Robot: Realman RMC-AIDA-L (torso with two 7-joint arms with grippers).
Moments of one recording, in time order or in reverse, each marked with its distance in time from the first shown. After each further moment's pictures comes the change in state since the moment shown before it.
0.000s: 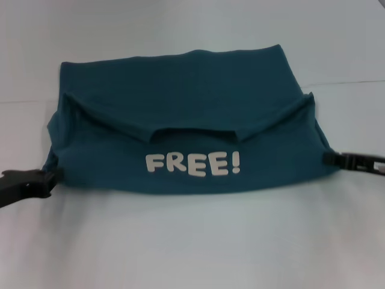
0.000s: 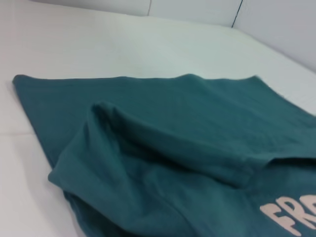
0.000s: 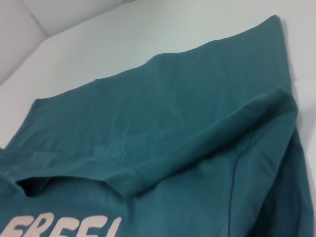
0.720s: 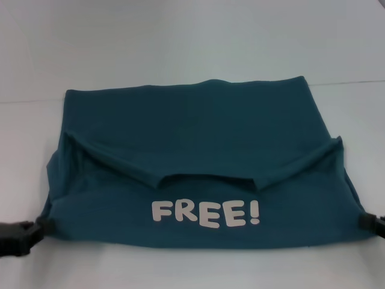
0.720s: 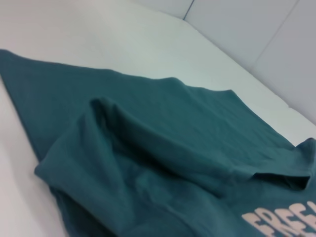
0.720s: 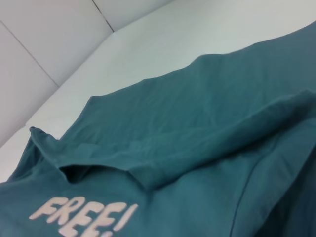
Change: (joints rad) left arm 0.122 -0.003 -0.185 0.081 0.059 0.414 -0.004; right arm -0.270 0.020 0.179 -0.077 -0.005 -0.412 -0.258
